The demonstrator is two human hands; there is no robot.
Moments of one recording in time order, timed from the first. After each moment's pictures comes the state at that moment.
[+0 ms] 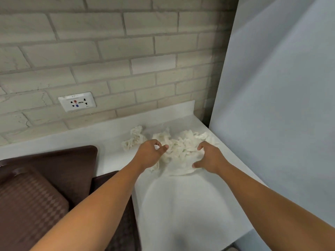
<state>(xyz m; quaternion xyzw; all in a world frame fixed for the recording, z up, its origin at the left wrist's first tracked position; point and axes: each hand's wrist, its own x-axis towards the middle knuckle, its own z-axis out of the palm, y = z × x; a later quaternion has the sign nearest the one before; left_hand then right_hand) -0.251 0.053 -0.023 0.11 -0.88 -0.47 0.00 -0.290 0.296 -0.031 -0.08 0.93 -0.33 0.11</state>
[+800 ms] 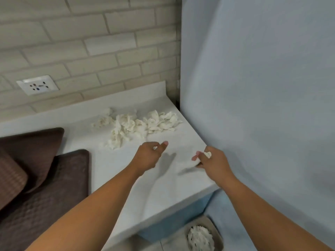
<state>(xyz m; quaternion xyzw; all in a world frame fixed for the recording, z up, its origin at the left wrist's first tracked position) -0.194 0.250 -0.039 0.13 -0.84 -0.53 -0.05 -0.210 0.486 -0.065 0.01 0.81 -0.58 0.09</state>
